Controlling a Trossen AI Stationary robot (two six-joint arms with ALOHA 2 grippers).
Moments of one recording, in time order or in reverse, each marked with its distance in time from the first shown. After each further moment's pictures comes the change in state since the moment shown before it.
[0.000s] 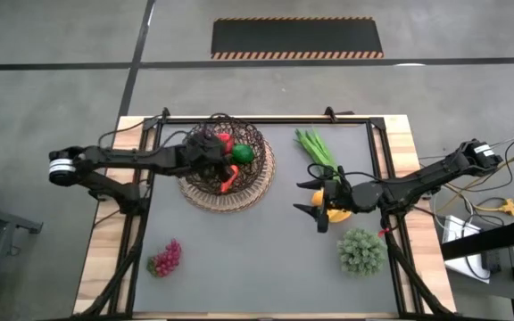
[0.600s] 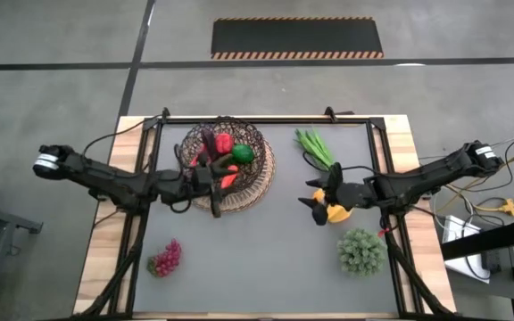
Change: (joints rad) left arm -0.411 -0.201 -0.167 0.655 0.000 0.219; right arm -0.062 0.000 0.093 -0.491 0.011 0.328
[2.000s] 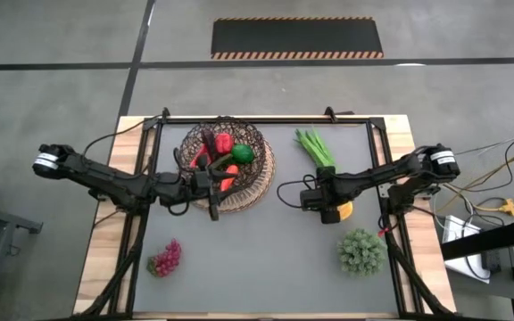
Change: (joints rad) left arm -0.027 -0.013 -0.031 0.011 -0.003 0.022; right arm -0.145 0.500 0.270 -0.748 -0.143 -0.495
